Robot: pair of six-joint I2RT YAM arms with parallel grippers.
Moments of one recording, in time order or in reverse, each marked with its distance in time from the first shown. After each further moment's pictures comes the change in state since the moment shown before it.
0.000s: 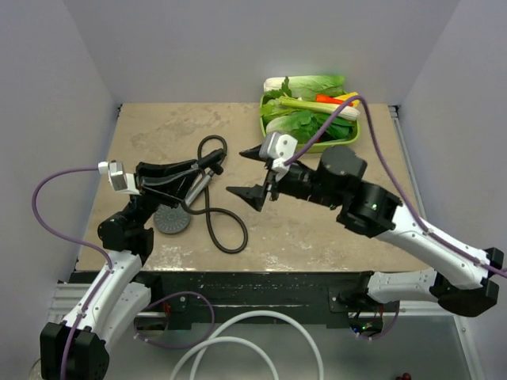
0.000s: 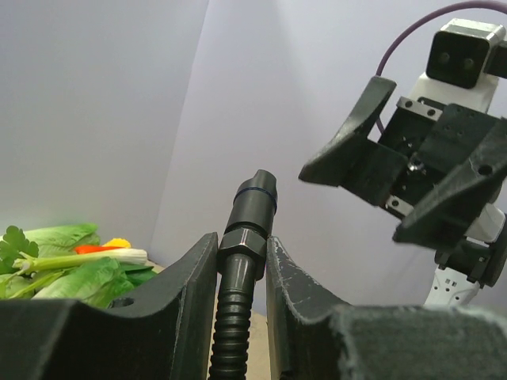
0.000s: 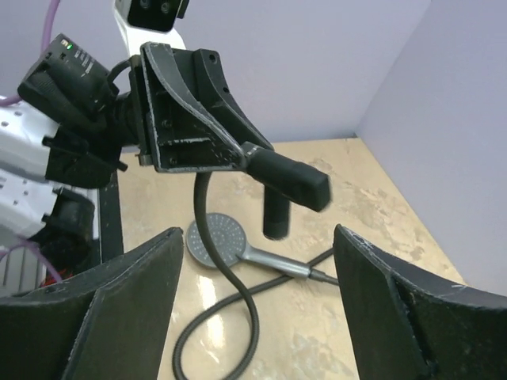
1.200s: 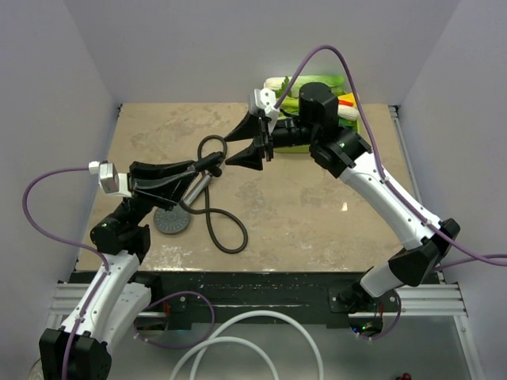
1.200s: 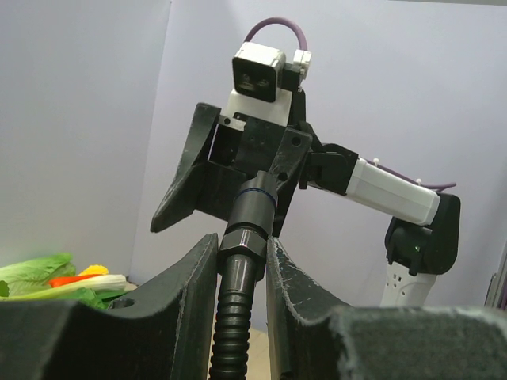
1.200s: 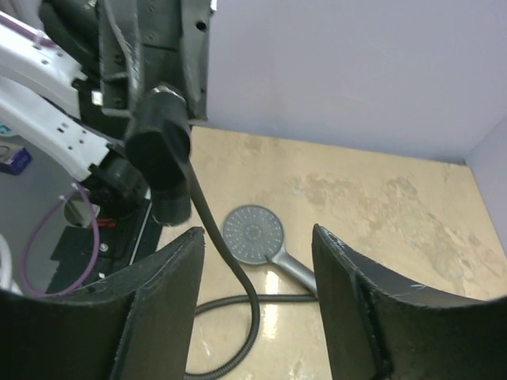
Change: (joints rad) left arm 0.024 -0.016 0.062 0.044 0.068 -0.074; right arm -0.419 0.357 0.324 -0.102 -0.826 -0.012
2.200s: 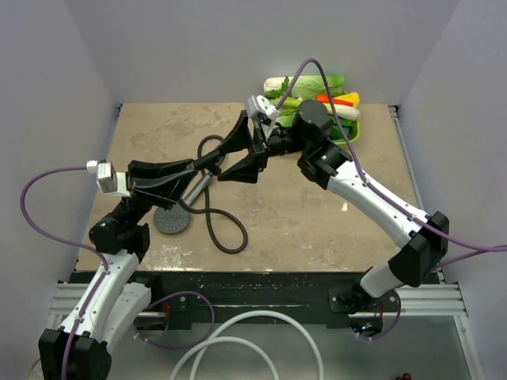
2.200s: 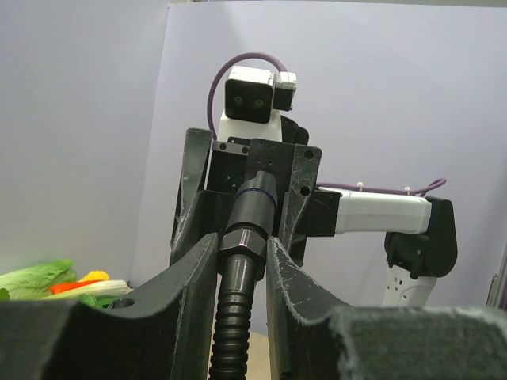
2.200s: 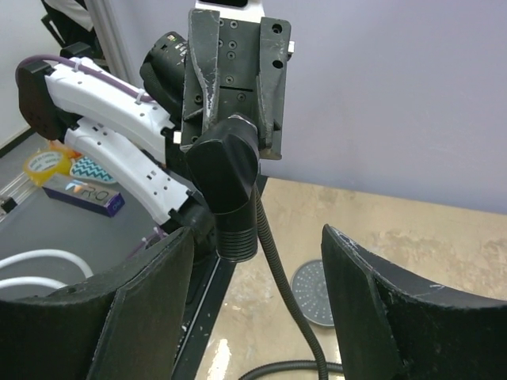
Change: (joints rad) left arm 0.000 0.004 0.020 0.000 -0.002 0.003; right arm 0.036 0.000 -0.228 0.550 -0.149 0.432
